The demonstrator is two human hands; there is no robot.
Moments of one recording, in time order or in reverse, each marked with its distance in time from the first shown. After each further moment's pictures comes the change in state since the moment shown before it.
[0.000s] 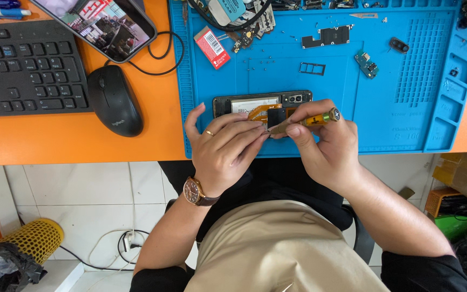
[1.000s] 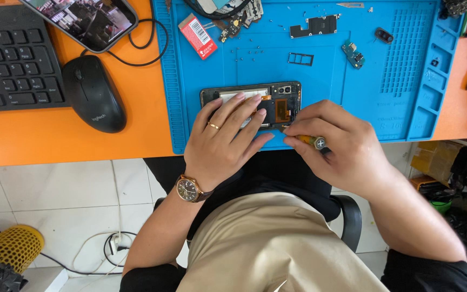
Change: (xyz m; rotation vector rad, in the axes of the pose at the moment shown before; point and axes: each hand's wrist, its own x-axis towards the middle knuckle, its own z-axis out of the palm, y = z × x) left_hand -0.013 -0.009 0.011 0.262 -0.187 0.242; right_hand 0.004 -0.044 -0.036 -0.465 -0.196 -0.218
